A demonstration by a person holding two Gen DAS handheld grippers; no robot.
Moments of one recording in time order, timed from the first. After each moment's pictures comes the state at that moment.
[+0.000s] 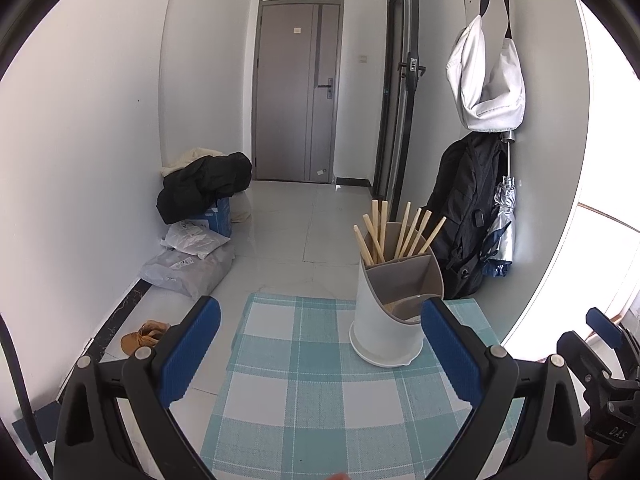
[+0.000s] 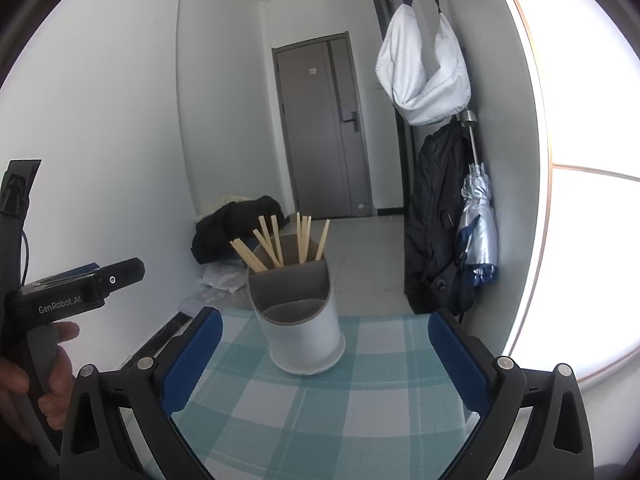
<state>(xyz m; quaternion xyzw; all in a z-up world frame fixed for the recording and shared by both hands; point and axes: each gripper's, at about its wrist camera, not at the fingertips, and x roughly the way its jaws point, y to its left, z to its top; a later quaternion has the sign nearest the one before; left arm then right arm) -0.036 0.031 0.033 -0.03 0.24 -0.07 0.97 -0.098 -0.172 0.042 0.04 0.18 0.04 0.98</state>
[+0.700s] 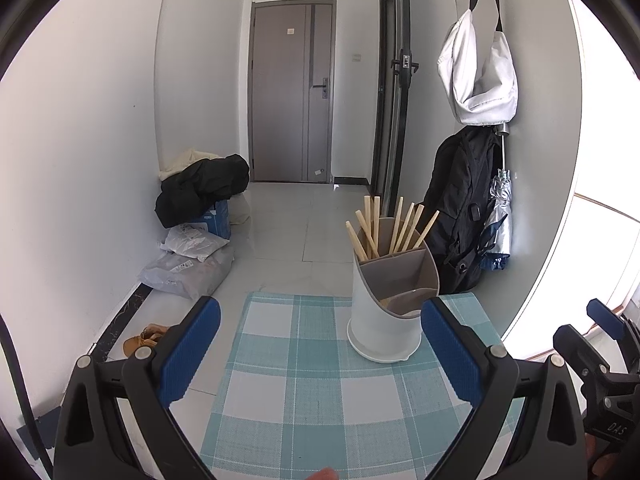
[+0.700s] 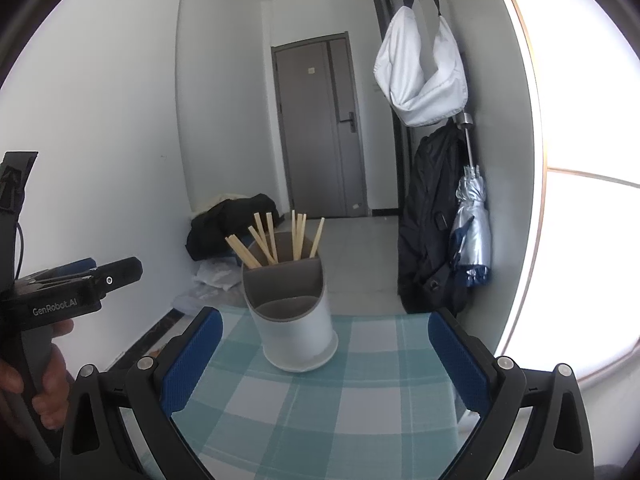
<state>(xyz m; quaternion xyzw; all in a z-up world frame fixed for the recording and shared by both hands) -0.040 0.024 0.033 -0.01 0.24 -0.07 0.97 -0.102 -0.171 0.041 0.03 0.18 0.03 0.98</state>
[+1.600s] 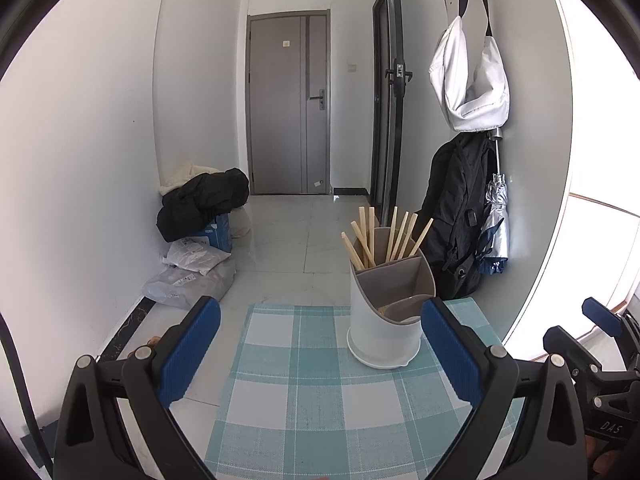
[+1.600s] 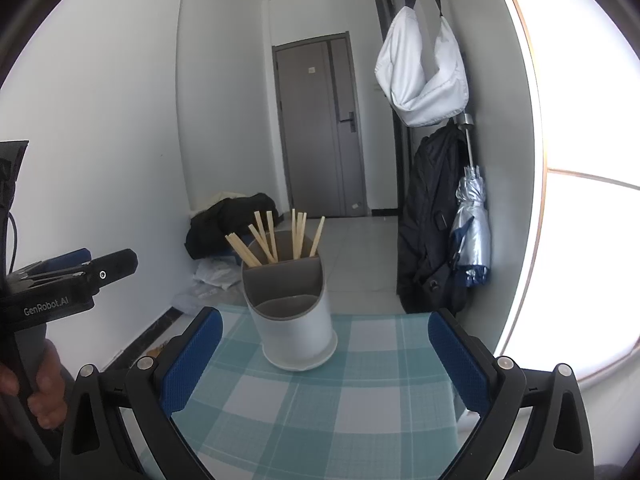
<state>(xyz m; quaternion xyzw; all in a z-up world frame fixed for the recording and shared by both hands) -0.049 0.021 0.037 -0.01 0.22 -0.08 0.97 -0.103 -0.171 0.041 0.02 0.18 0.03 0.98</state>
